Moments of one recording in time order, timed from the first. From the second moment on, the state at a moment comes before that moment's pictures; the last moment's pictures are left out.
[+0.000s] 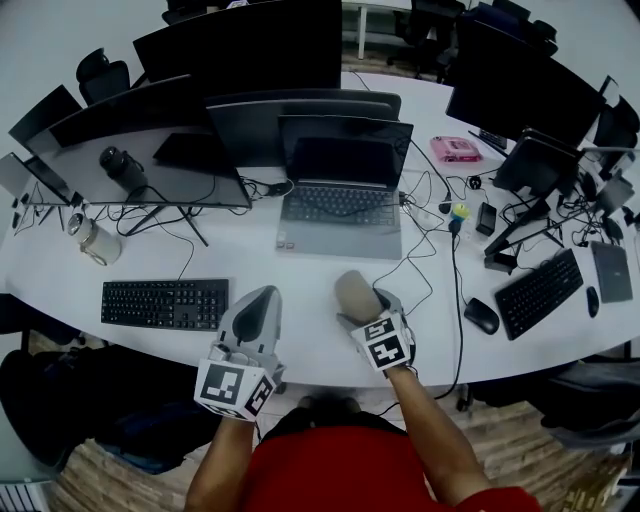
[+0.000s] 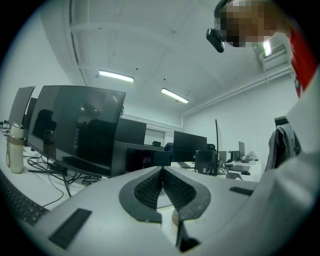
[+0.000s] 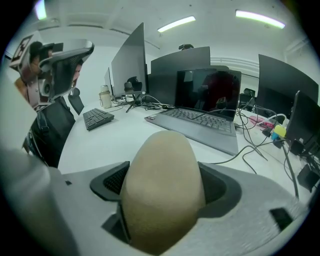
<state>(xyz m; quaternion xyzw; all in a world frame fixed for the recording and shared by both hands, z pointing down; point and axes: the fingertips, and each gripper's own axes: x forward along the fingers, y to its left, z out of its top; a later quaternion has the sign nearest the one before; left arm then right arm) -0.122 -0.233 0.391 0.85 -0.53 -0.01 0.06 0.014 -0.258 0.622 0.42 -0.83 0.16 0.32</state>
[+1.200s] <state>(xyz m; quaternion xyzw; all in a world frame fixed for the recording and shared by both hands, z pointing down) -0.077 -0.165 0.315 0.88 -0.47 -0.04 0.00 0.052 -0.174 0.369 0.49 -0.87 0.06 0.09</state>
